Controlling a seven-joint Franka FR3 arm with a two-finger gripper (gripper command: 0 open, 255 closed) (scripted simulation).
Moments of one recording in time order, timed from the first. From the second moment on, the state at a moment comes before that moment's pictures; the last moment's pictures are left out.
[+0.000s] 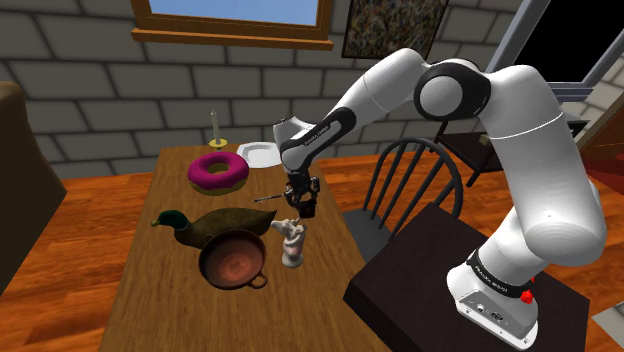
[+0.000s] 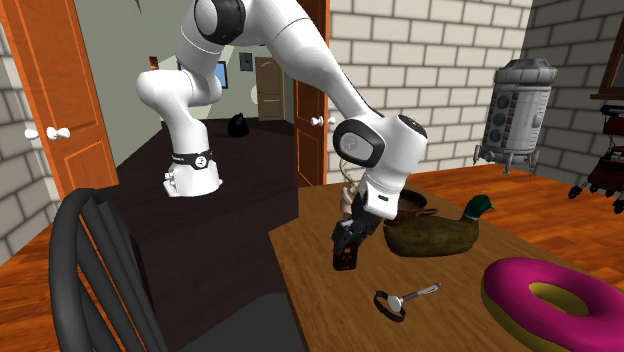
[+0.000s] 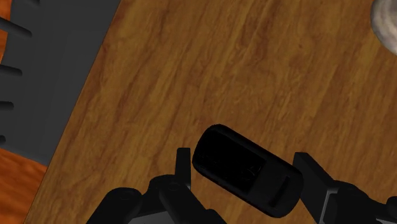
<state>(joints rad) 0.13 0.82 0.11 -1.67 -0.13 2.11 0.45</state>
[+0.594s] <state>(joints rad) 0.12 0.73 0.12 -1.69 -0.12 2.04 0.44</state>
